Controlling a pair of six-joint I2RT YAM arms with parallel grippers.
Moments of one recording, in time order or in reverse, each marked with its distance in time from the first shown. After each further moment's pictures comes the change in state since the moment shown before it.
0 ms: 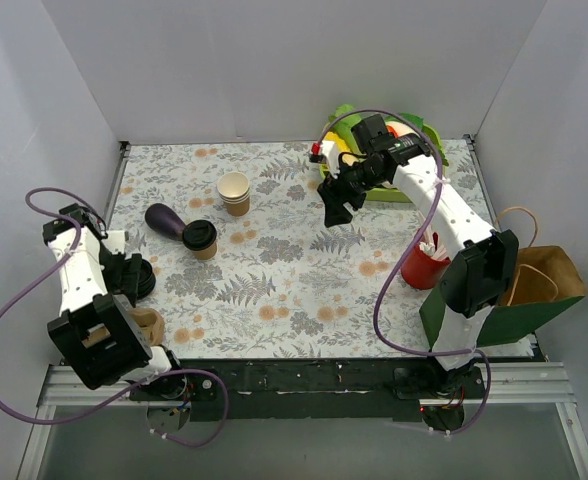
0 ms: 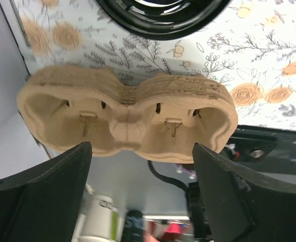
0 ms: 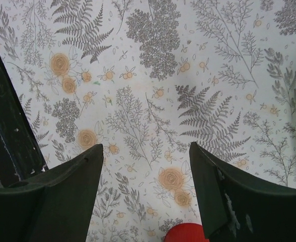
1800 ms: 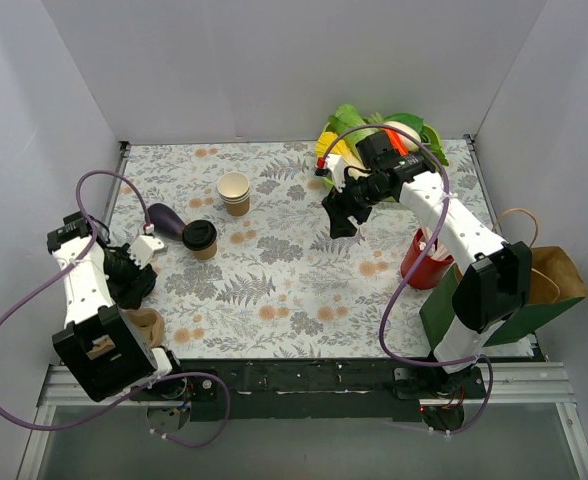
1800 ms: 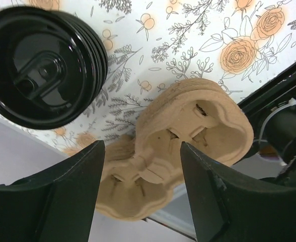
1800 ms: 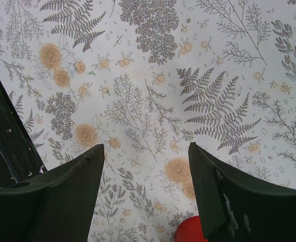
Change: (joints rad) left arm -0.002 -0.075 -0.069 -0.010 0.346 0.959; right arm 0.007 -0.134 -0.248 0.127 0.064 0.057
